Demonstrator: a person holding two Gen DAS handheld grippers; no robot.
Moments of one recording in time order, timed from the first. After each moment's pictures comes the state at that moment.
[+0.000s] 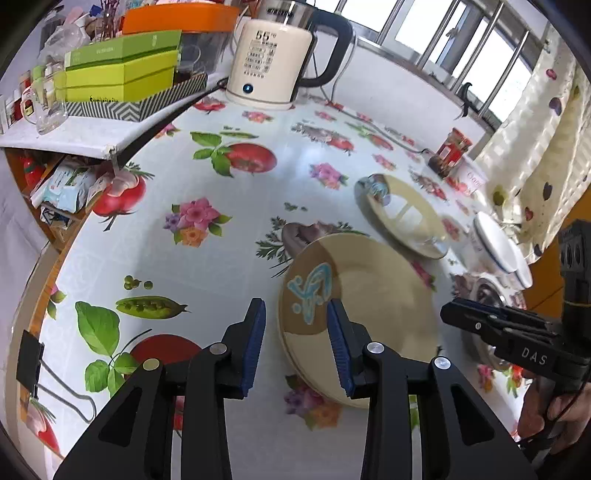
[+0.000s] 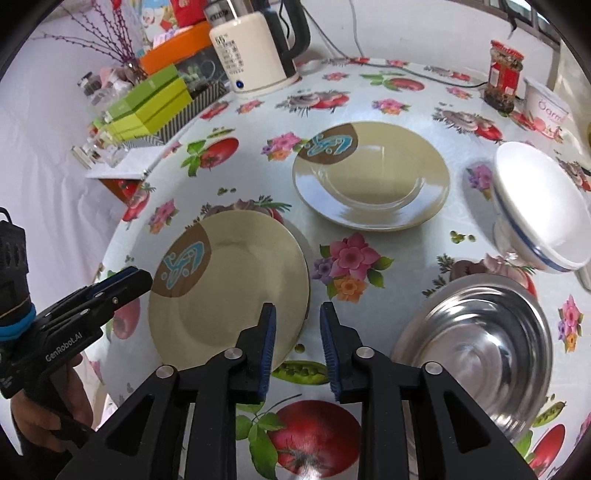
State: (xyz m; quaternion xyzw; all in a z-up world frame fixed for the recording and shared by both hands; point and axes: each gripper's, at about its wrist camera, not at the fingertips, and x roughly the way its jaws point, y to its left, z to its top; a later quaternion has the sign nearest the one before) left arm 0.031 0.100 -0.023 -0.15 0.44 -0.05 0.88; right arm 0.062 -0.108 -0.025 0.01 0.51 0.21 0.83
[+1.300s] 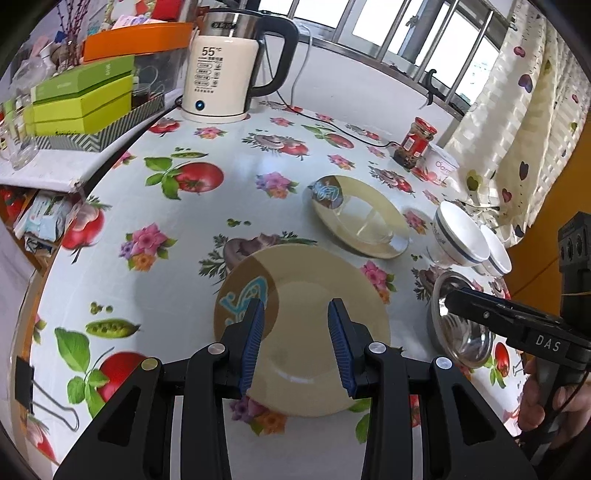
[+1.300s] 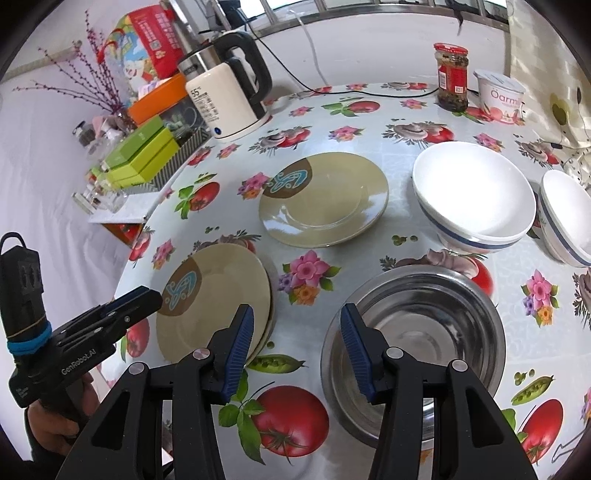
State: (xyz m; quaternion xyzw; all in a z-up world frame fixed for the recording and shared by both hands) left arm 0.041 0.060 -0.003 -0.11 0.44 -0.10 0.89; right arm 0.049 -0.160 -0.001 0.07 0.48 0.19 0.86
